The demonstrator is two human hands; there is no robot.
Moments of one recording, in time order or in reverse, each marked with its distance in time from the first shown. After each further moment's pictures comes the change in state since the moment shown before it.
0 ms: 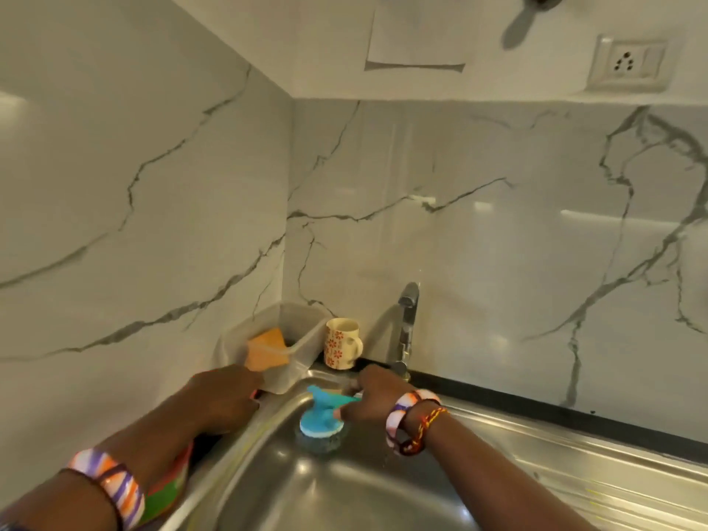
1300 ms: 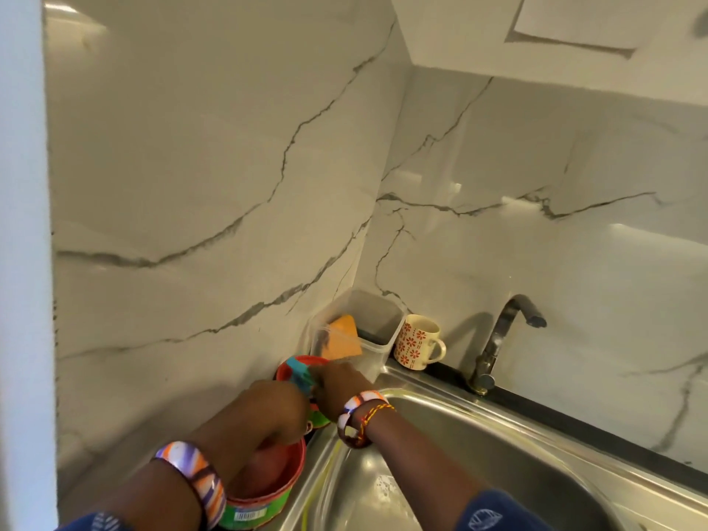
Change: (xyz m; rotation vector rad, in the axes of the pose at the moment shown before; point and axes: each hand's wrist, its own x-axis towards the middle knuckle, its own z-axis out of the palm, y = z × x) left_hand 0.011 -0.089 0.042 0.094 -0.231 0.003; right_hand 0.128 -0.145 0.104 -0.259 -0.029 -0.120
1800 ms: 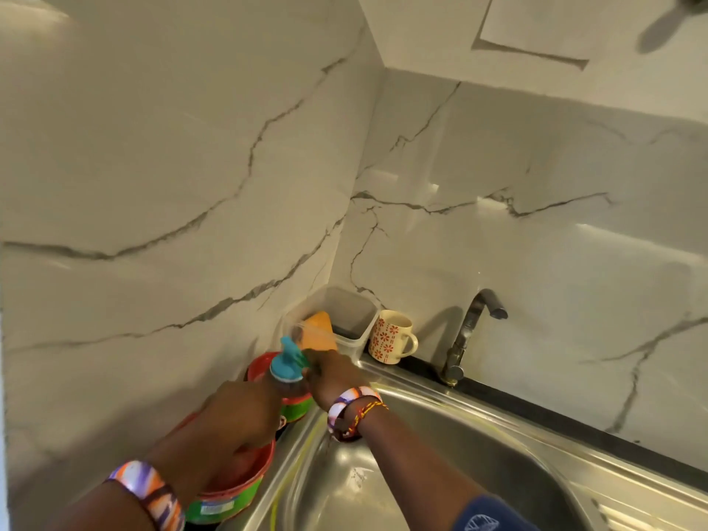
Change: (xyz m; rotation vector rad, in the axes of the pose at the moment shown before) left_hand -0.006 0.007 0.010 0.002 0.165 -0.054; right_hand -0.018 0.018 -0.006 0.295 0.118 0.127
